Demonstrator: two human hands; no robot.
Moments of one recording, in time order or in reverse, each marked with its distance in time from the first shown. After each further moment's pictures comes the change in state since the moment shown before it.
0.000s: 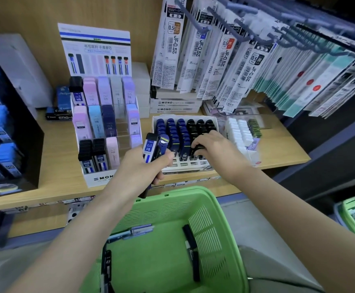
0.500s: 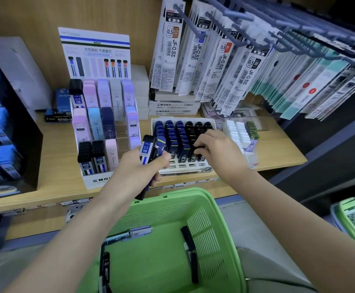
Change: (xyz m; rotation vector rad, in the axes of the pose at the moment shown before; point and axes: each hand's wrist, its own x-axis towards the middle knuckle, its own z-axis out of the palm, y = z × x) left_hand -0.003 0.002 -0.003 0.000 -0.002 -0.030; right_hand 0.000 -0.001 -0.002 -0.037 0.202 0.014
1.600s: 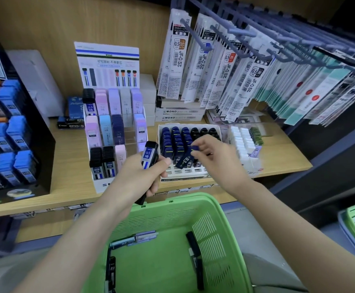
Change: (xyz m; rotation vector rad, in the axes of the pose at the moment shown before) left_hand -0.006 0.004 -0.013 -0.012 -0.019 -0.004; right_hand -0.008 -0.033 -0.009 0.511 -0.005 0.224
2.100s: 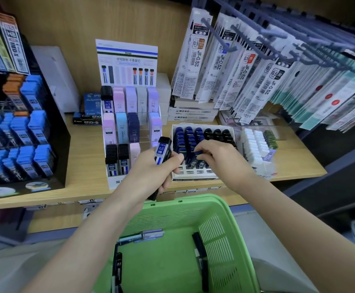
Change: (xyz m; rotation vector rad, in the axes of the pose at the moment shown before) left_hand 0.001 0.004 -0.007 -0.022 -0.015 0.027; right_hand 0.017 -0.001 0.011 -0.334 -0.153 -0.211
